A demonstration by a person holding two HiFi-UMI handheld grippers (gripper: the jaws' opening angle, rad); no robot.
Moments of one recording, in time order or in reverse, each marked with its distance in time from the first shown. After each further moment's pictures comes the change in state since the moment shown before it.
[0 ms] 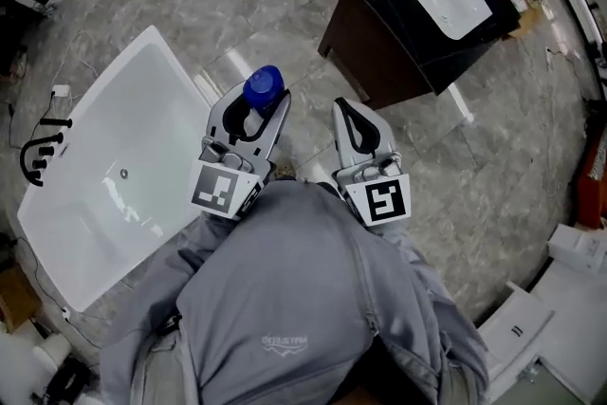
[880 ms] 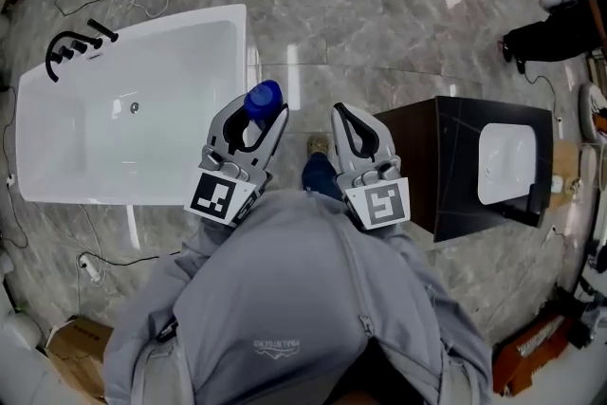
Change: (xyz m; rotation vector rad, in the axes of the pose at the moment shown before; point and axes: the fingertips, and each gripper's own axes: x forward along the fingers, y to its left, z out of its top) left arm -0.014 0.188 -0.003 -0.024 -0.033 0.563; right arm 0.228 0.045 0.005 -0.048 -0.014 0.615
